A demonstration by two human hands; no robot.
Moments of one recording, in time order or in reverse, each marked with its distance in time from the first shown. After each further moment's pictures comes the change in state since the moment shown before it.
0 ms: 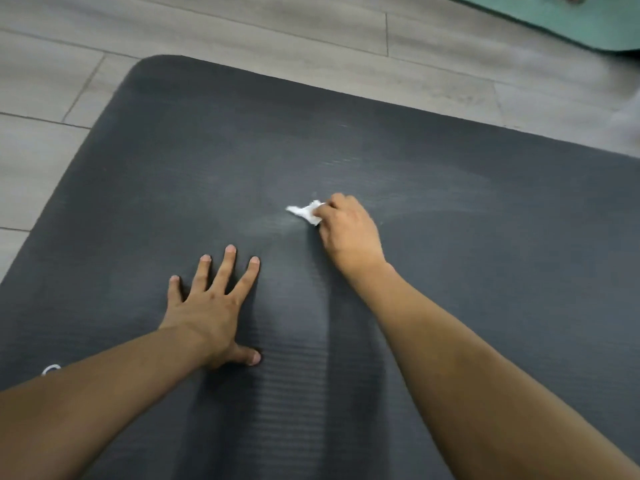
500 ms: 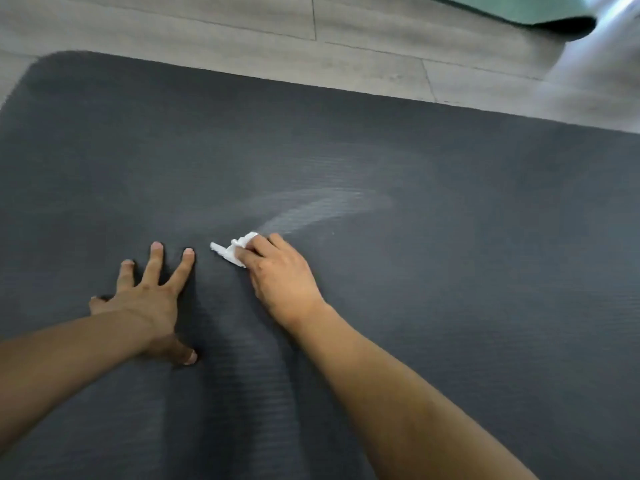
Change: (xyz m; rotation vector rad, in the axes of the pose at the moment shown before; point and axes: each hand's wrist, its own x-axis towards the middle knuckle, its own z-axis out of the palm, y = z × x) left_hand 0.001 0.027 -0.023 0.075 -0.106 -0.146; right_hand -0.078 -0.029 -0.010 0.124 -0.041 -0.092
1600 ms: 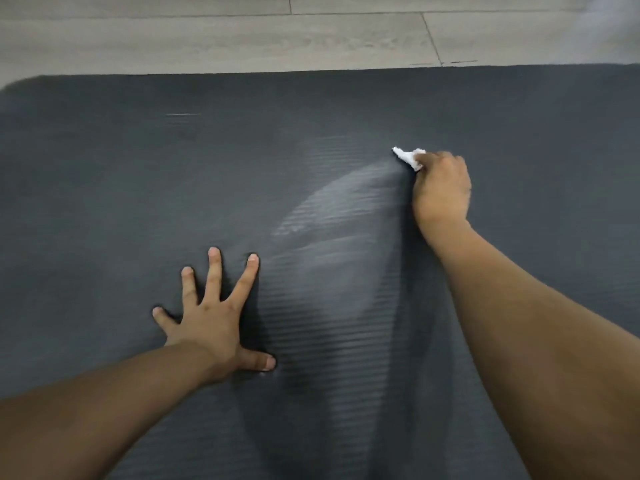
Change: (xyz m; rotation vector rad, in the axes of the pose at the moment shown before) left_hand 0.026 0.112 -0.015 -0.142 0.091 0.092; right_hand 0.011 0.270 -0.080 -0.186 0.114 0.798
